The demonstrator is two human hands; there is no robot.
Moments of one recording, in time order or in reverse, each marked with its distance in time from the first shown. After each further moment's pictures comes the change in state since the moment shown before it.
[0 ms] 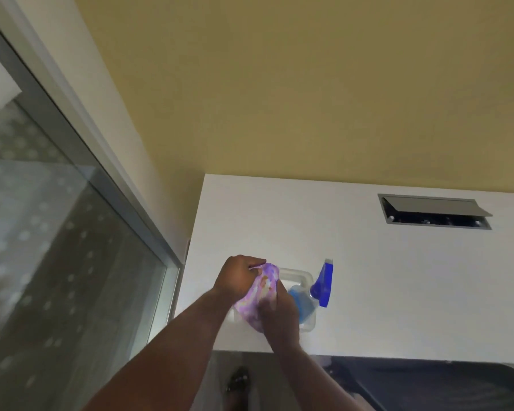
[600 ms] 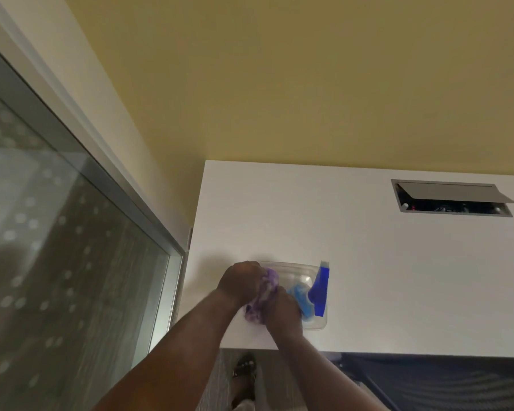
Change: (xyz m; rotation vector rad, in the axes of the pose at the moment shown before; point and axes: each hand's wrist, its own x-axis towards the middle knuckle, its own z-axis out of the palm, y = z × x) left_hand 0.012 -0.031 0.014 0.518 -0.079 0.197; right_hand 0.021 0.004 0.028 0.073 -0.230 0.210
